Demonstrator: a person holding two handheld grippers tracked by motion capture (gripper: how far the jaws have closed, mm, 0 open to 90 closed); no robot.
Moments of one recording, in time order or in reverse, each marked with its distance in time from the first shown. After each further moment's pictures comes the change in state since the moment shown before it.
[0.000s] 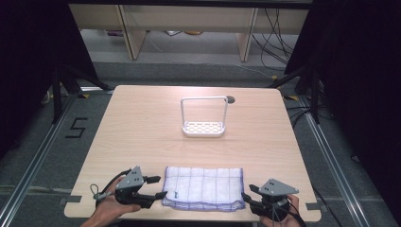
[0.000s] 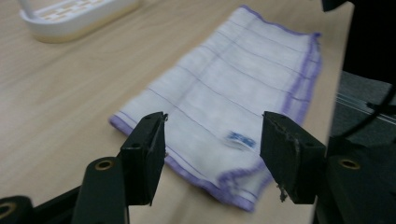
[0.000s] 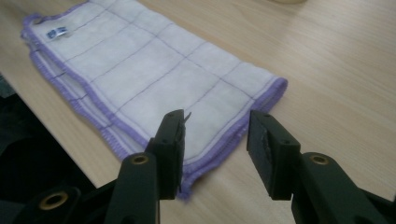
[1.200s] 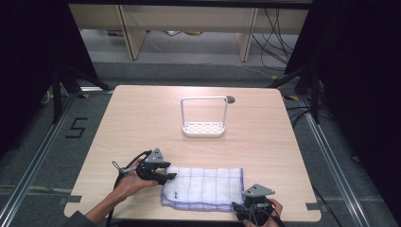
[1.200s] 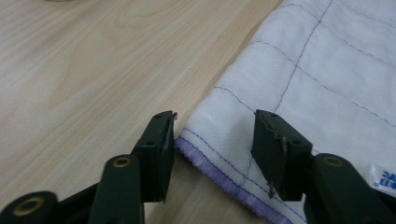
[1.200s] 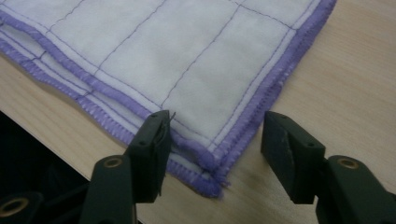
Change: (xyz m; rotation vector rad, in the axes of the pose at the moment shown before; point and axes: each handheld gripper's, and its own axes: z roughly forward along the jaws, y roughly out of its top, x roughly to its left) left arm 0.045 0.008 0.067 0.209 0.020 0.040; right arm 0.028 -0.012 0.036 0.195 -0.098 0.066
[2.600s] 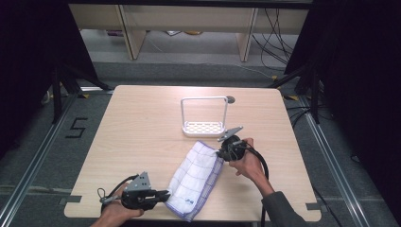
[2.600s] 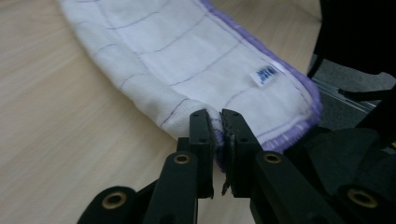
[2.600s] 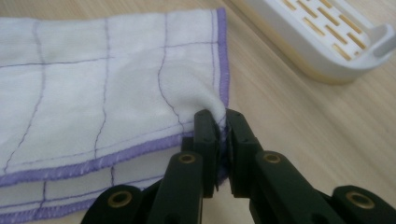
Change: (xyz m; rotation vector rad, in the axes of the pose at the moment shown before) left arm -0.076 -0.028 -0.052 -0.133 -0.146 -0.072; right arm -0.049 0.159 0.074 0.035 0.152 -0.307
